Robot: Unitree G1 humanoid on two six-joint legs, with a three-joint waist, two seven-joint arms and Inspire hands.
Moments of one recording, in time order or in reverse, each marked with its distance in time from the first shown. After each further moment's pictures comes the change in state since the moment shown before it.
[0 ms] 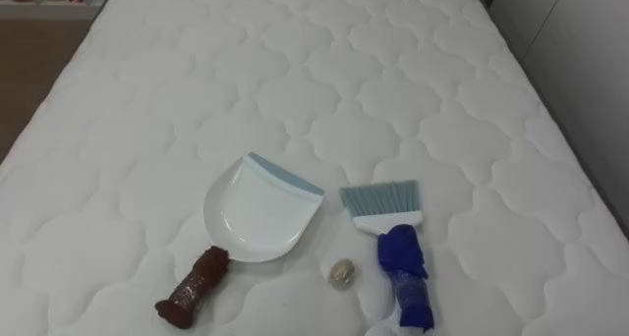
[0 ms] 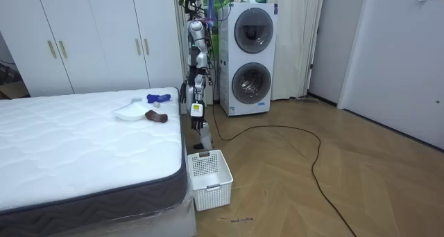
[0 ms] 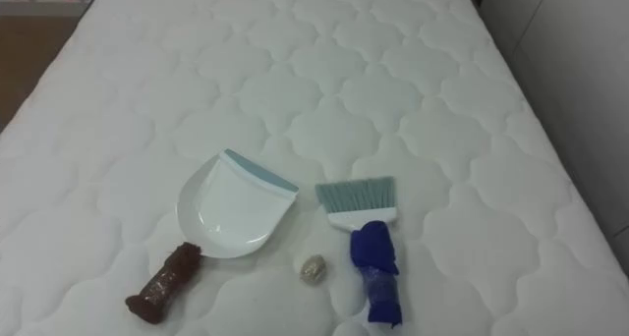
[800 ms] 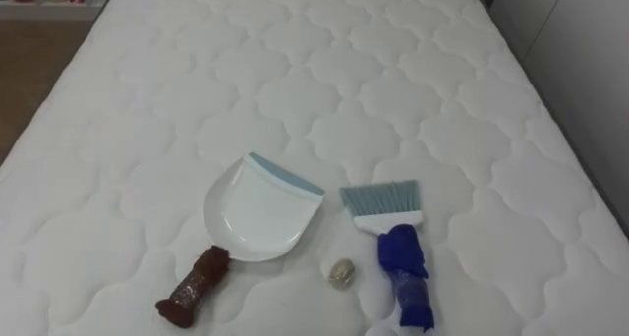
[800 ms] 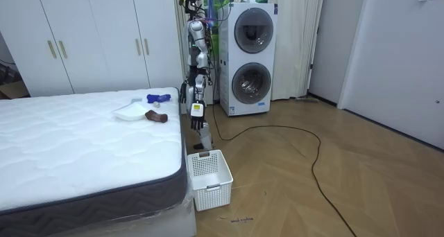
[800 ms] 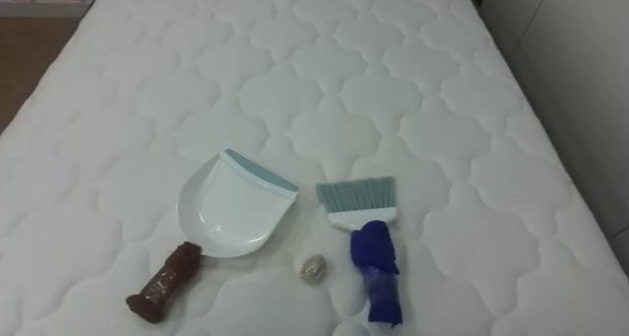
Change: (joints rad) left arm -0.001 0.000 0.045 -0.002 -0.099 -0.033 0.078; right arm 0.000 0.000 -0.008 0.000 -0.004 -0.001 -0.004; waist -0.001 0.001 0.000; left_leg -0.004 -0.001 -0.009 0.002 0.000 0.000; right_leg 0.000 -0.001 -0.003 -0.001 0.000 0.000
